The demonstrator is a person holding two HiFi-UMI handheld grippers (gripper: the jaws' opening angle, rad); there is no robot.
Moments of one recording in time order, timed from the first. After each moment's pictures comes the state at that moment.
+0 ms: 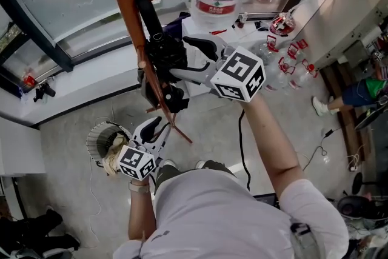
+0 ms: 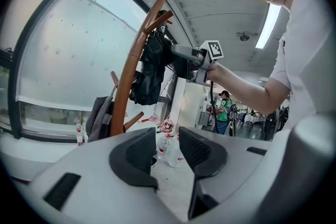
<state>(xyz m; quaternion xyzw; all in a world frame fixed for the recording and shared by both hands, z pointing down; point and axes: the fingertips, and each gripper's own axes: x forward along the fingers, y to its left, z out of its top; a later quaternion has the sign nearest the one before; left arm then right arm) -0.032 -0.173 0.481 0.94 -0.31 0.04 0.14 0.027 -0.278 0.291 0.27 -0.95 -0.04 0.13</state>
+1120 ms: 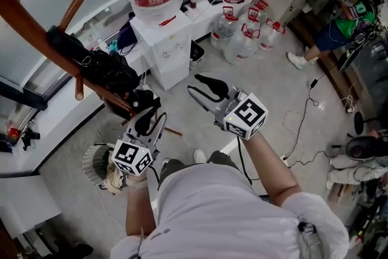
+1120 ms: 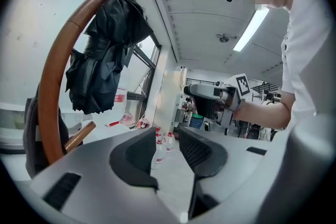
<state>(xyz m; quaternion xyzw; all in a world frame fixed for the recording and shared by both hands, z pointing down) 0.071 -0.189 0.466 0.98 -0.16 0.05 0.12 0.173 -0.183 0.380 0.50 -0.86 0.03 0.02</state>
